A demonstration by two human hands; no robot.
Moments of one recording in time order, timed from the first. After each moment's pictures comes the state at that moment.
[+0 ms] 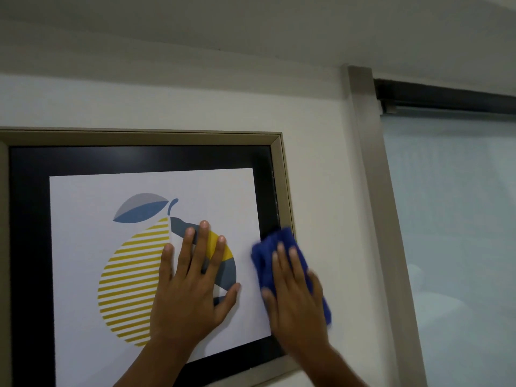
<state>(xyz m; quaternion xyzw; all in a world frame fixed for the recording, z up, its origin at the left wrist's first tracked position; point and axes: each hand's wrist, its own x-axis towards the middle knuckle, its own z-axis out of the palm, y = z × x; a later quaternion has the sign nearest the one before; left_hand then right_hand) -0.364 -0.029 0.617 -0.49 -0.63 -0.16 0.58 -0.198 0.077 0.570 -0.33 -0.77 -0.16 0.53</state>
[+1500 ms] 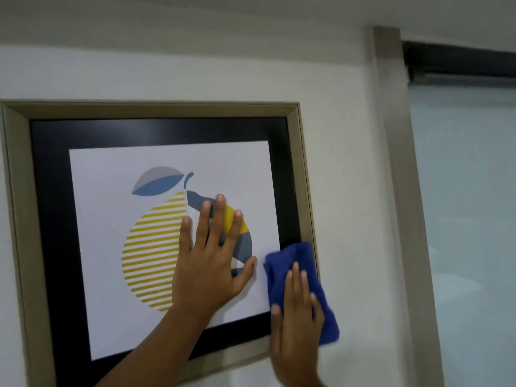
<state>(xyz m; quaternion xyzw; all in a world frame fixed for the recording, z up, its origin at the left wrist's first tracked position) -0.367 -0.025 0.613 -0.48 -0.62 -0.16 0.60 -0.242 0.050 0.494 -0.40 -0.71 -0.10 0.57</state>
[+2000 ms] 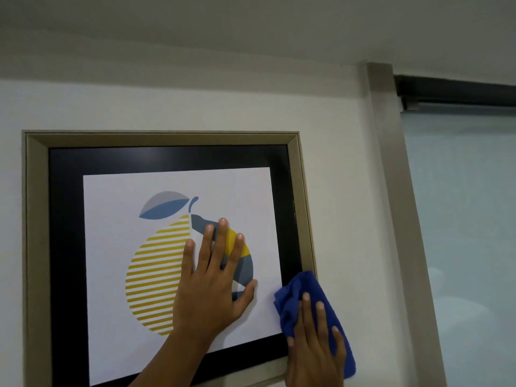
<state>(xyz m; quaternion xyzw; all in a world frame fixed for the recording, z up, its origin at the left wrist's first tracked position) -0.364 -0.024 0.616 -0.48 -0.62 -0.17 0.59 -0.219 0.077 0.478 -0.40 -0.70 -0.16 0.57</state>
